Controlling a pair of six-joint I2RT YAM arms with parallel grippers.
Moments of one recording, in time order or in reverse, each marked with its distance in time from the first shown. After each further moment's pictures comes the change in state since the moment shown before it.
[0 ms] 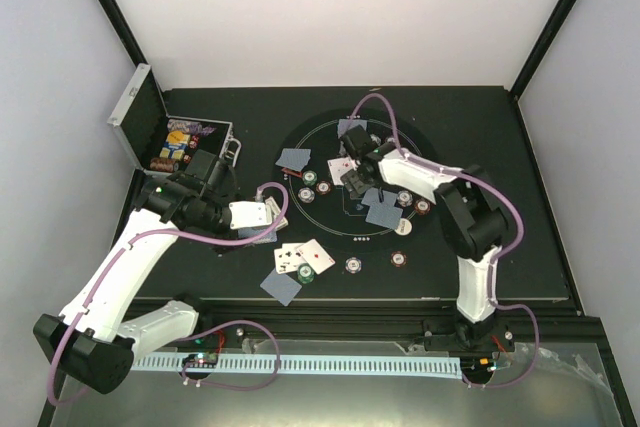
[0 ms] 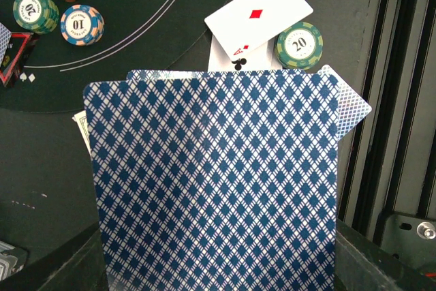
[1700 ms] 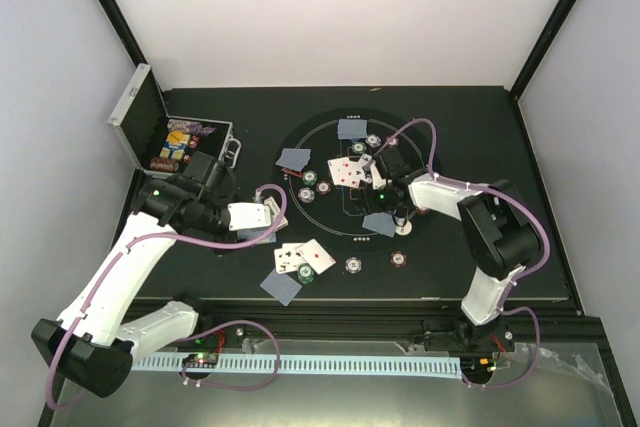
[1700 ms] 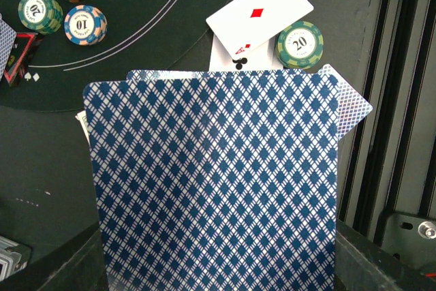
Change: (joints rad) left arm 0.000 -0.021 -0.008 0.000 -0.004 0.000; right arm -0.117 -0.228 -0.414 0.262 -0.491 0.293
